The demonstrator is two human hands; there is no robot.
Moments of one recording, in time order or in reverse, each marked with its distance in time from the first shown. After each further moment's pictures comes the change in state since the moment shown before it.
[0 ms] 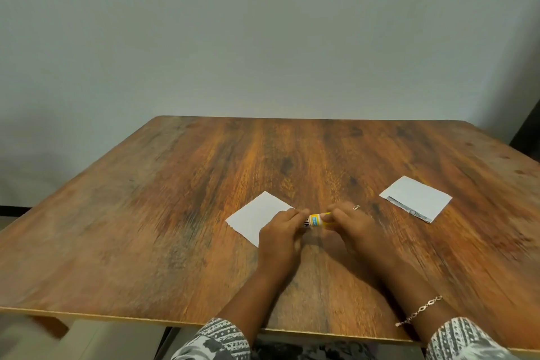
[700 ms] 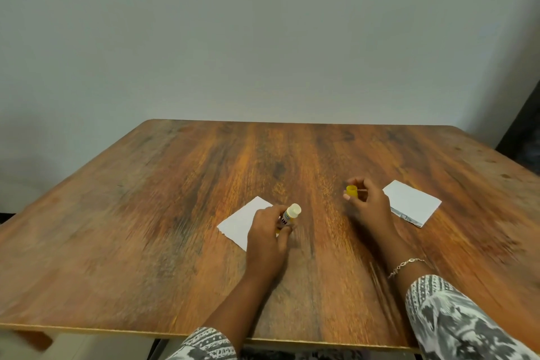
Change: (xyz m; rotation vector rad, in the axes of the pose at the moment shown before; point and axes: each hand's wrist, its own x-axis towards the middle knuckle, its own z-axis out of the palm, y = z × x) left_hand 0.005 -0.009 0.004 -0.204 0.109 -0.158; right_hand 0.030 0.060 -0.001 0.443 0.213 0.809
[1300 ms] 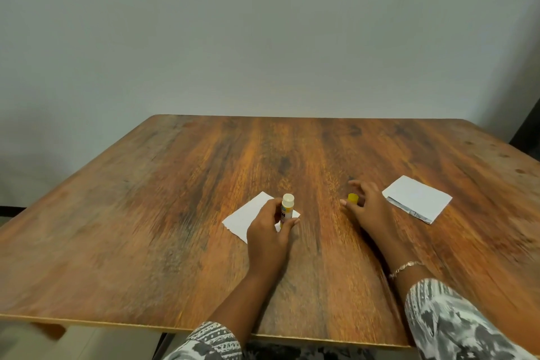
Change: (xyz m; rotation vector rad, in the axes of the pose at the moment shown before) left_hand 0.002 -0.007 0.001 -0.097 0.086 -0.098; right_hand -0.007 0.008 0.011 -0.219 -0.030 -0.054
